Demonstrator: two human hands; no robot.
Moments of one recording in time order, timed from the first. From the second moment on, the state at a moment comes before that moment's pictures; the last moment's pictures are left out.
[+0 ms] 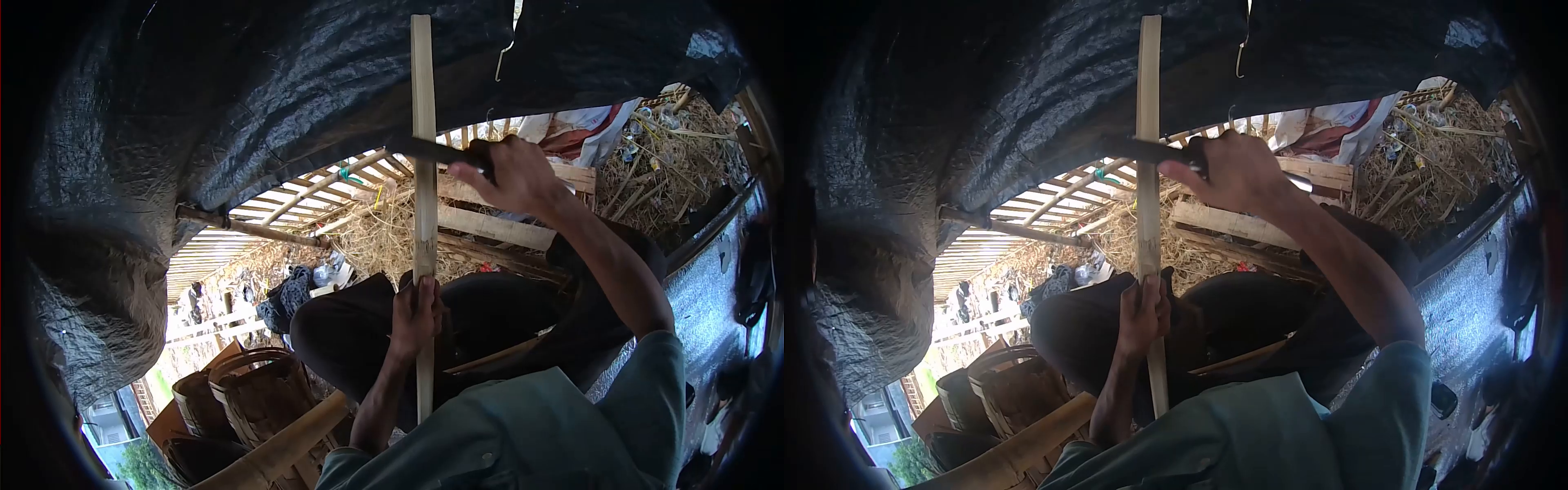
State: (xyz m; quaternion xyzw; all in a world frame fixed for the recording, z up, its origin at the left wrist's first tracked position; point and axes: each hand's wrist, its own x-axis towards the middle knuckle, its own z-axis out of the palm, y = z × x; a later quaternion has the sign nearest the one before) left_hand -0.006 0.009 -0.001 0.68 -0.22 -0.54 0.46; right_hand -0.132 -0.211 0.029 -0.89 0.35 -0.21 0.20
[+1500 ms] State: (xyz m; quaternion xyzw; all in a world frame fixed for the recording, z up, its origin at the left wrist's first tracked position) left_hand 0.028 -0.030 0.043 0.63 -0.35 -0.46 0.52; right_hand -0.103 -0.171 0.019 -0.91 0.13 -0.38 0.10
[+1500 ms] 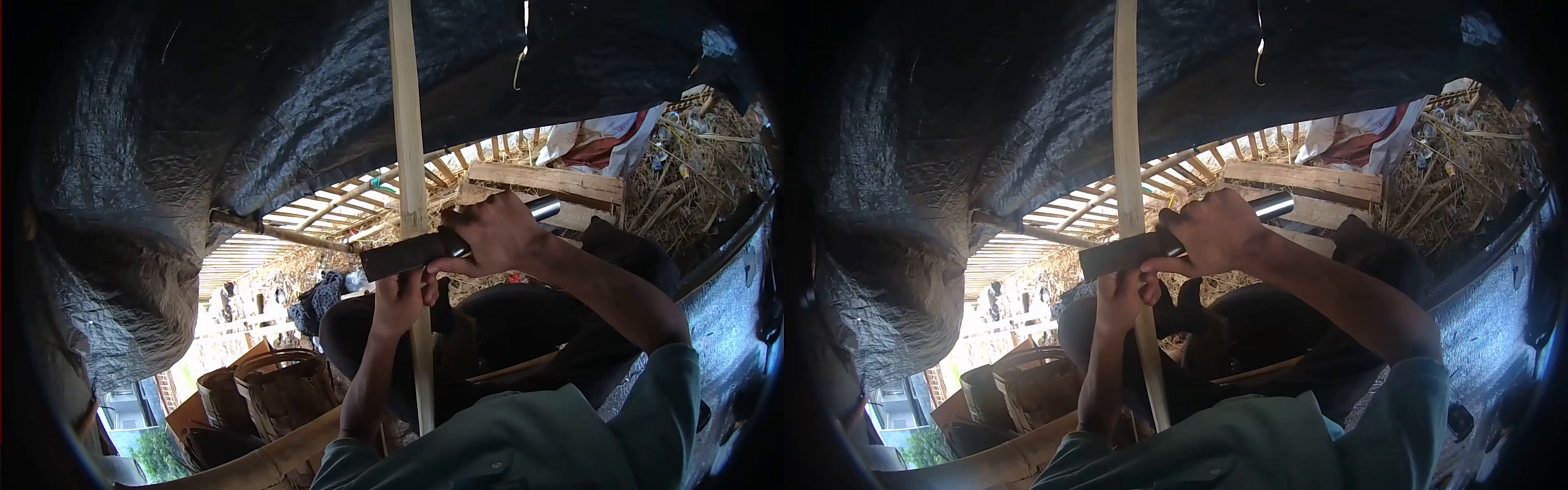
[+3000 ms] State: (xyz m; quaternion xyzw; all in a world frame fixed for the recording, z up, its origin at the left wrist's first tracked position) left_hand 0.019 -0.024 0.038 0.65 -0.29 -0.50 0.50; right_hand -0.097 -0.196 0.016 -0.92 0.26 -0.25 0.18
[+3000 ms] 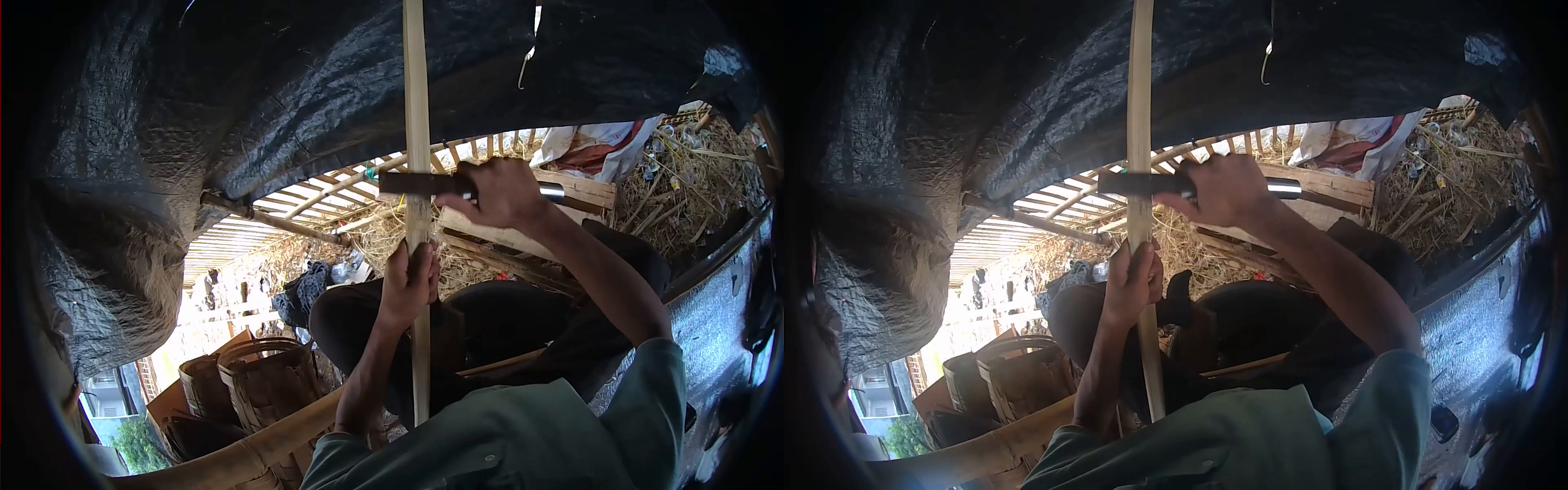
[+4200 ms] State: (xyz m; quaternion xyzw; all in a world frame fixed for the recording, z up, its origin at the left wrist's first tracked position) left_hand 0.007 -0.015 0.034 0.65 -0.29 -0.52 0.47; right_hand -0.100 -0.231 0.044 -0.92 0.29 -0.22 0.11
